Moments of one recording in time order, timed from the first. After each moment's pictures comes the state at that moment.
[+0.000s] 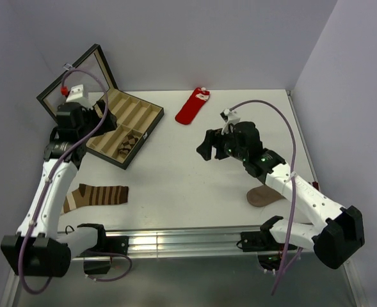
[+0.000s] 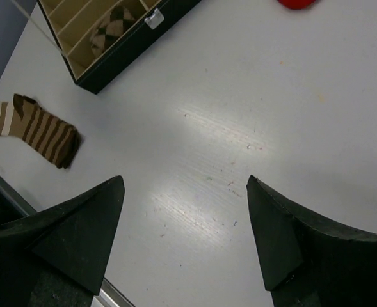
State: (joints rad) left arm -0.07 1.15 1.12 -0.39 0.02 -0.31; right arm 0.54 1.10 0.86 -0.22 -0.17 0.36
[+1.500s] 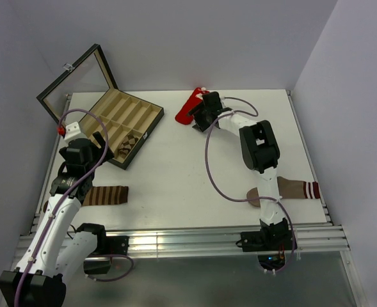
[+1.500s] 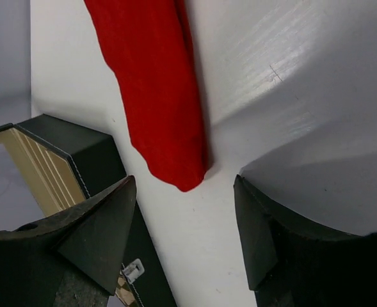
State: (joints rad) left arm -0.14 0.80 0.72 -0.41 -0.35 -0.45; right arm 0.36 2.32 1.73 -0.19 -0.10 1.23
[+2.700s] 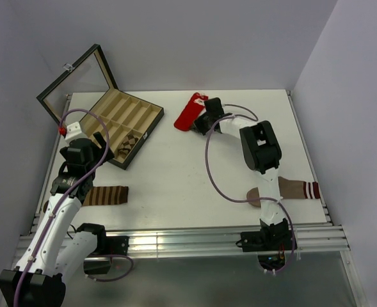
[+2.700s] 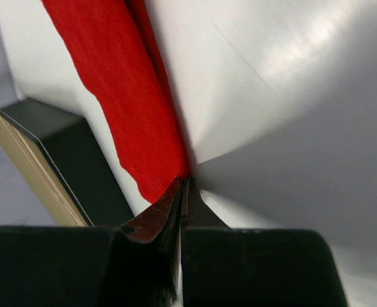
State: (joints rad) left arm -0.15 0.81 0.72 -0.41 -0.37 -0.45; right arm 0.36 2.33 1.67 -0.14 -0.17 1.28
